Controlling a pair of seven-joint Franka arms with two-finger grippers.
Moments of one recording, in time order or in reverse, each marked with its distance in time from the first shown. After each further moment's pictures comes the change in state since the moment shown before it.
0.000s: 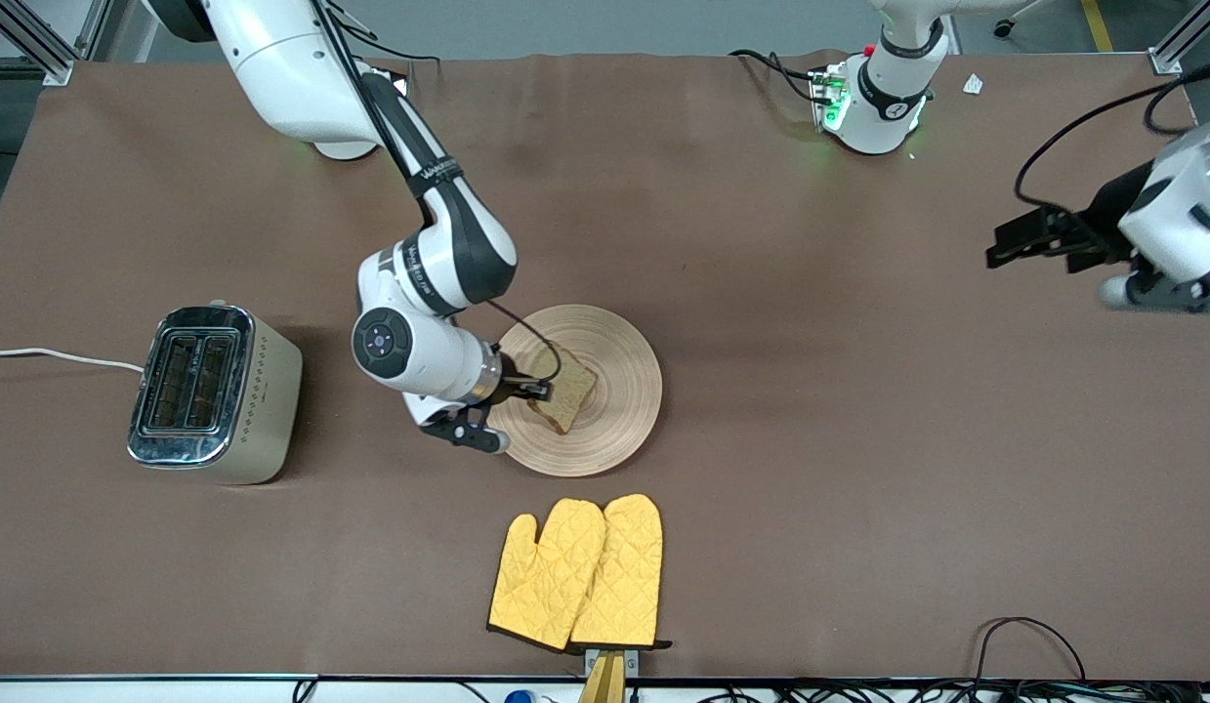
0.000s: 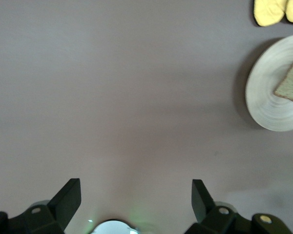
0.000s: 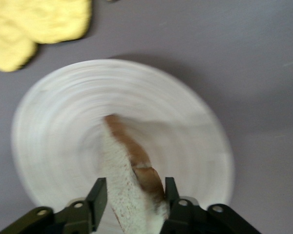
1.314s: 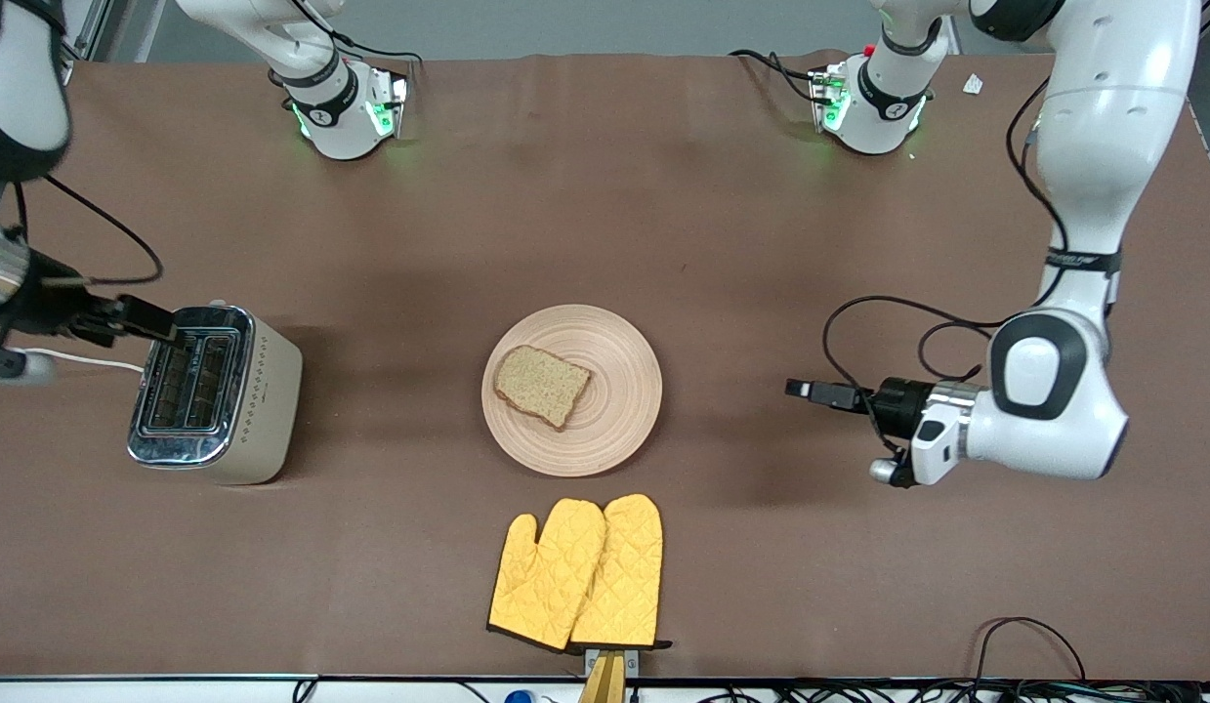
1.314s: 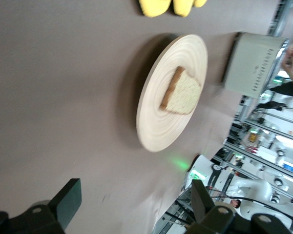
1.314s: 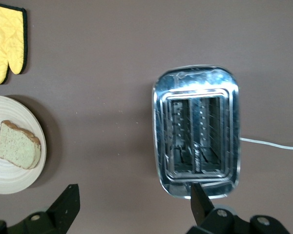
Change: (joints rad) left arm -0.036 0.578 -0.019 -0.003 -0.702 0.285 0.371; right arm -0.515 -0.566 -0.031 -0.158 -0.223 -0.331 -0.593
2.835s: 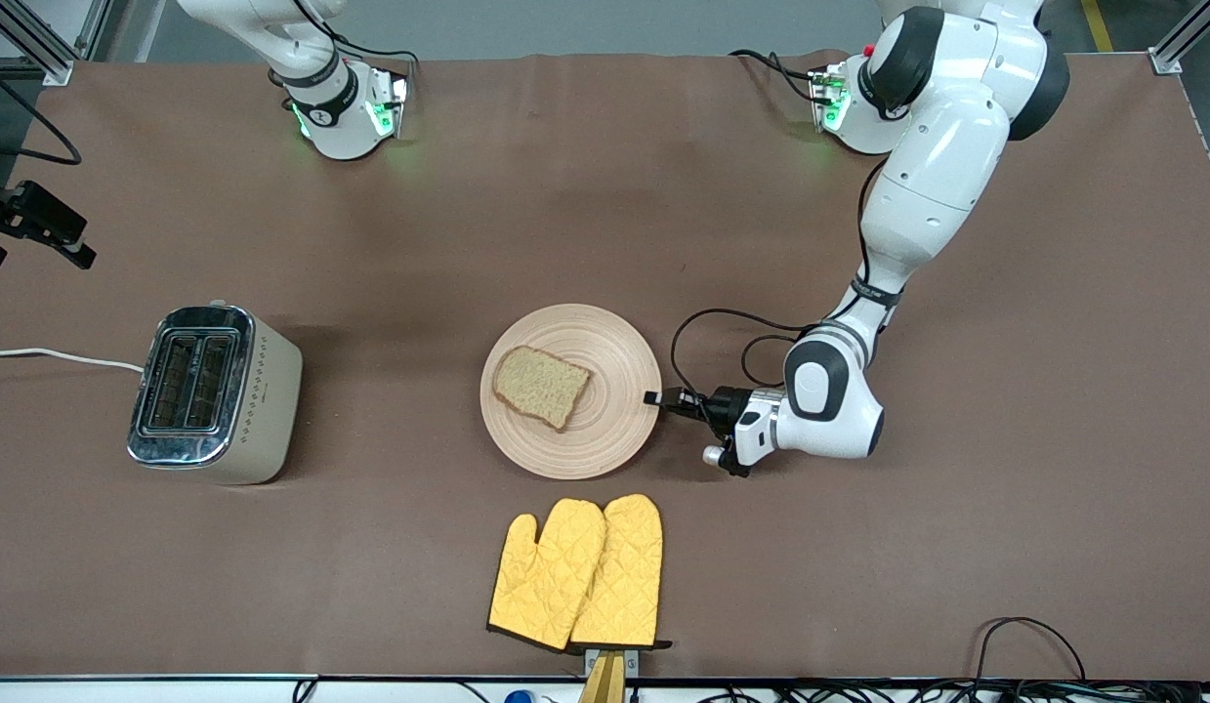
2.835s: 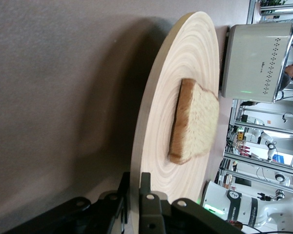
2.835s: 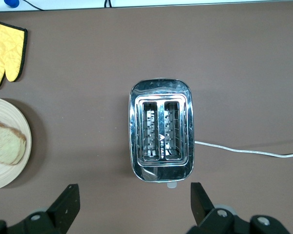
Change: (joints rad) left arm -0.265 0.246 -0.014 0.009 -0.296 0.338 0.319; right arm -0.004 -0.198 0.016 -0.052 -0.129 -0.004 -0.008
